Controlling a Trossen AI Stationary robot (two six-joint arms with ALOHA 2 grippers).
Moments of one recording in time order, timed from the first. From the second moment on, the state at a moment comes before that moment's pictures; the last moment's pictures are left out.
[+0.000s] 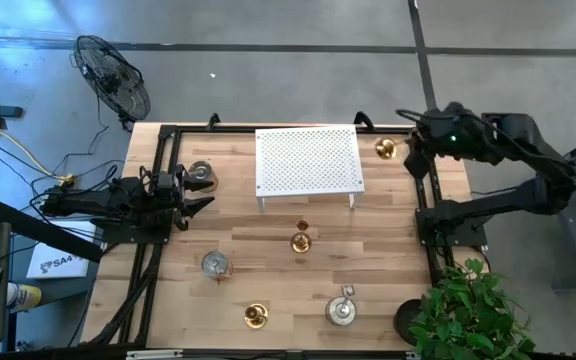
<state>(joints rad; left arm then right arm) -0.11 0.06 0.20 -0.01 -0.30 -0.16 -0.24 1.07 1.63 -1.45 0.48 0.23</state>
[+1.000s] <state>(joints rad) -0.10 0.06 0.20 -0.01 -0.31 -0.16 -0.58 1.56 1.95 -1.34 0.13 -0.05</state>
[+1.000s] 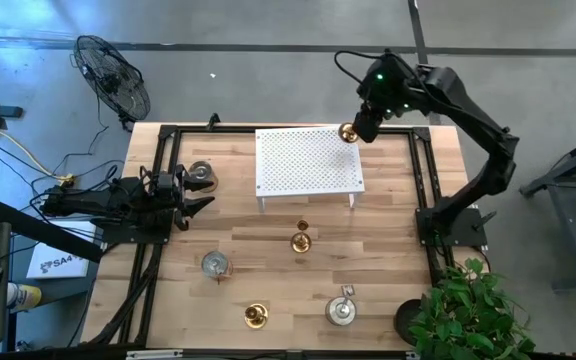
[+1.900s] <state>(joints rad) -0.11 0.06 0.20 -0.03 -0.27 -0.16 -0.62 1.65 1.95 -1.34 0.03 -0.08</state>
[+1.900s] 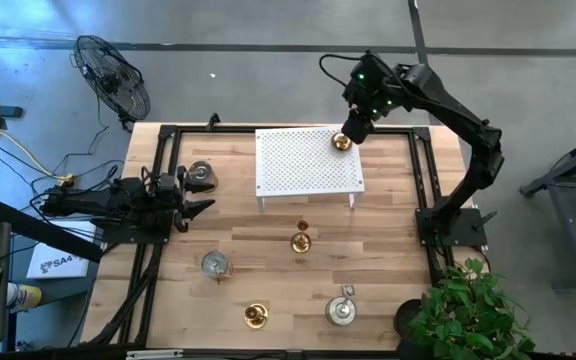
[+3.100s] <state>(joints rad) -0.11 0.06 0.20 -0.03 -0.27 -0.16 -0.59 1.69 1.94 -1.37 0.09 -0.09</state>
